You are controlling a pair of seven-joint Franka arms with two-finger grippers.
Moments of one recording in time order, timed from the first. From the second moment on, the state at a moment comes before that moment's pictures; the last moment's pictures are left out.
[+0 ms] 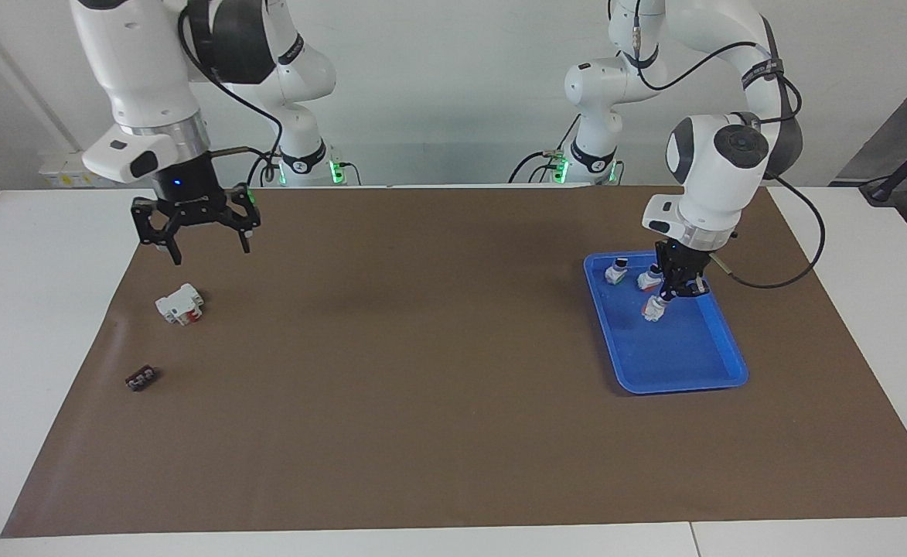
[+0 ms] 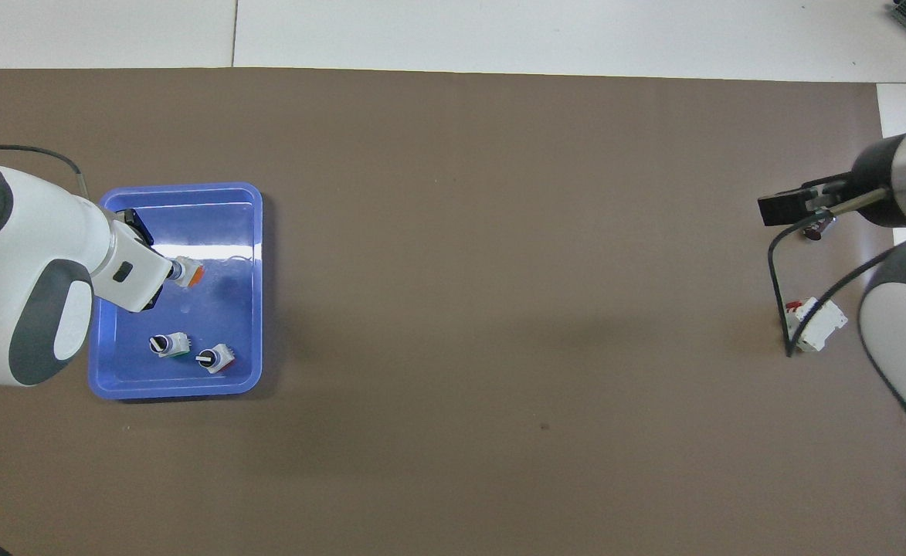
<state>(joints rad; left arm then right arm) 0.11 0.05 -0.23 -2.05 0.15 2.15 1.23 0.20 -0.02 -0.17 -1.67 -0.04 1.83 -0.17</state>
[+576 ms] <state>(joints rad) 0.11 0.06 -0.23 -2.12 0.18 2.18 1.27 0.05 -0.05 -0.09 -1.60 0.01 1.53 -0.09</state>
